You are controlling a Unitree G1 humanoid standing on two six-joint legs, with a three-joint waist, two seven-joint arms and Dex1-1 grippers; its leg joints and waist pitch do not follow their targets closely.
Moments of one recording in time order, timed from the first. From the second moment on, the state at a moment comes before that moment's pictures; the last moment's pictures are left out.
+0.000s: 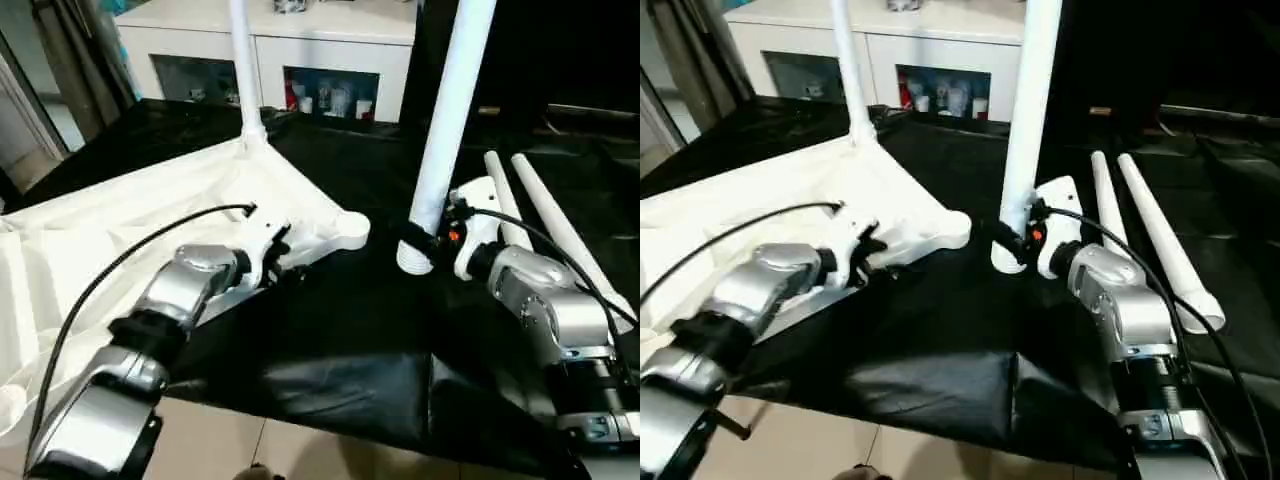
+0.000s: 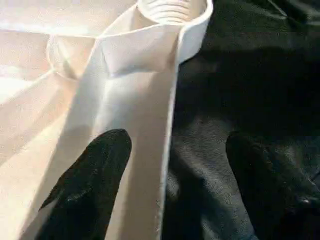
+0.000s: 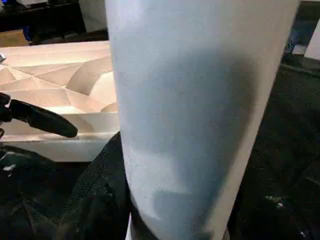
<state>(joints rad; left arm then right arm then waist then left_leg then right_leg) -0.75 0.34 -0.30 0.75 -0.16 0.34 -0.71 -0.50 -0.33 -0.02 0.24 0.27 0.43 0.62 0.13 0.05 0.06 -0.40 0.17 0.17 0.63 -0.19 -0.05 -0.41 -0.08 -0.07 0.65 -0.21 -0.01</state>
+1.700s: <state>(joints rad) -0.66 0.46 -0.32 0.71 -0.04 0.03 -1.20 -0.44 -0.41 0.07 0.12 0.33 0.47 0.86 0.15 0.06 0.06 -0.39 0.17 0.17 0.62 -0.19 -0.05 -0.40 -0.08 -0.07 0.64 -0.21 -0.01</state>
